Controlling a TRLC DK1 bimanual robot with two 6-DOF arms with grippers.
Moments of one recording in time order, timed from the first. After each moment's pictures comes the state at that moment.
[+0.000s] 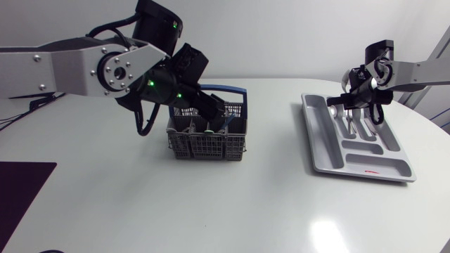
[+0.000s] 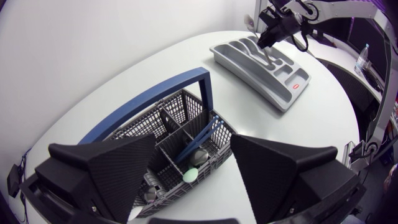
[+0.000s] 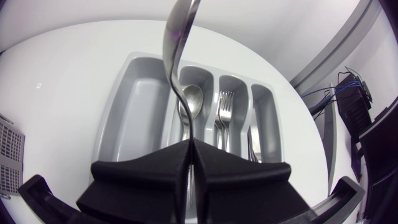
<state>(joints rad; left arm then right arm) -0.56 1.65 1.27 -0.32 0.10 0.18 -0.16 2.03 1.46 -0.28 0.14 -0.19</state>
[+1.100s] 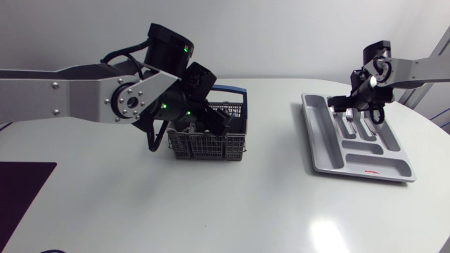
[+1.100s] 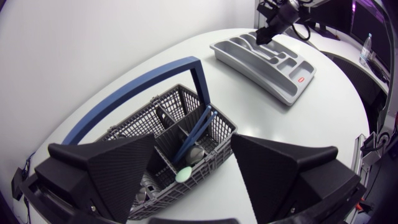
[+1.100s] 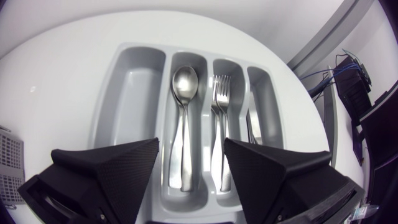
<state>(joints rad) -0.62 1.65 1.16 -0.17 0.01 0.19 -0.16 2.03 1.48 -0.38 0.17 -0.11</state>
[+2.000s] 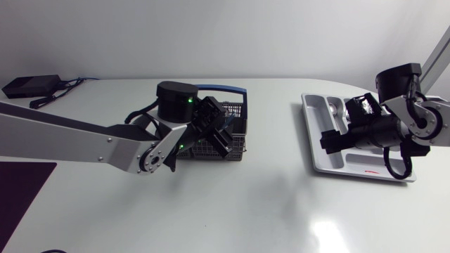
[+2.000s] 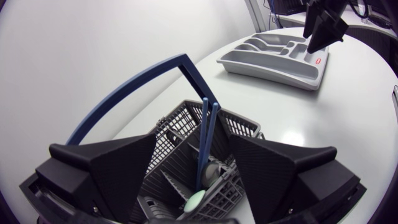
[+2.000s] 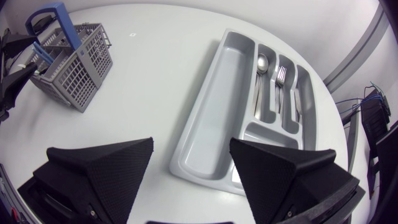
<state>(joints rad) -0.66 1.78 0.91 0.47 -0.09 0.46 0.02 1.37 0.79 -0.31 -0.02 -0.19</state>
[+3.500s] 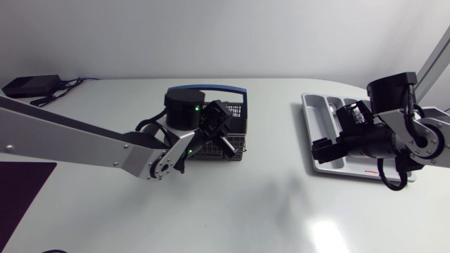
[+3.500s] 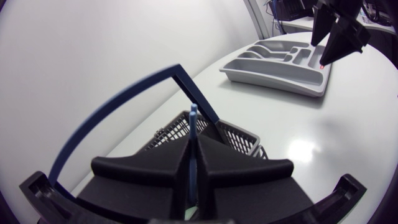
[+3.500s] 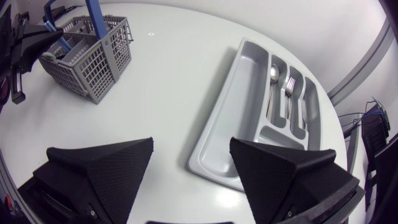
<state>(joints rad) -0.68 1.84 0.91 0.61 -0.13 0.47 0.12 1.28 0.71 -0.28 0.01 -0.19</state>
